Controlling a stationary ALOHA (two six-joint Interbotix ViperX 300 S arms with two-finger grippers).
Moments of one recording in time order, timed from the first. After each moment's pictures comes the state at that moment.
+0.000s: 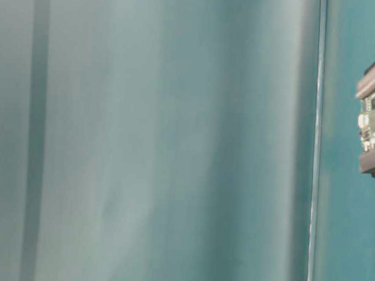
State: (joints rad) left arm 0.18 -1.38 1.49 -0.07 0.14 0.00; right arm 0.69 0.77 0.10 1.94 -1.76 -0.40
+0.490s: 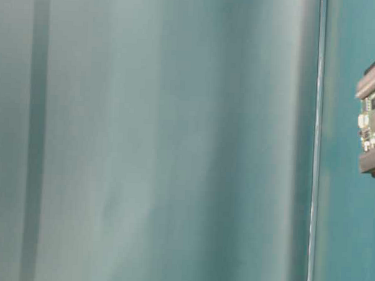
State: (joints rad) left arm 0.18 -1.38 1.49 -0.07 0.14 -0.01; right arm 0.67 0.77 0.10 1.98 -1.76 -0.40
